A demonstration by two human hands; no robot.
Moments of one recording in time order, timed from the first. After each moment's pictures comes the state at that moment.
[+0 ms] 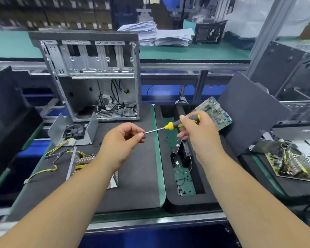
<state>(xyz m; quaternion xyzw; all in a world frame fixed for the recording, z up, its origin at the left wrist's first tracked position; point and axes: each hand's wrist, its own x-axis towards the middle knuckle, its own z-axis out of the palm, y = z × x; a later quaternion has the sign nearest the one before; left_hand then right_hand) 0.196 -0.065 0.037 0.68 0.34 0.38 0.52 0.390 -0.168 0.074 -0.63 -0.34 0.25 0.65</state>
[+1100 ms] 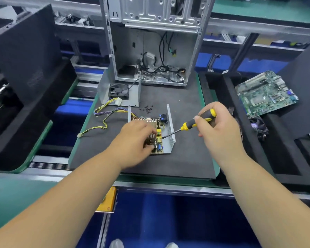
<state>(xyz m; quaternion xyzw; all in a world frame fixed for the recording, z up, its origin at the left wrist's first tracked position) 0.029 -0.032 -0.045 0.93 0.31 0.13 0.14 0.237 -0.138 0.015 -0.69 -0.50 0.17 0.49</state>
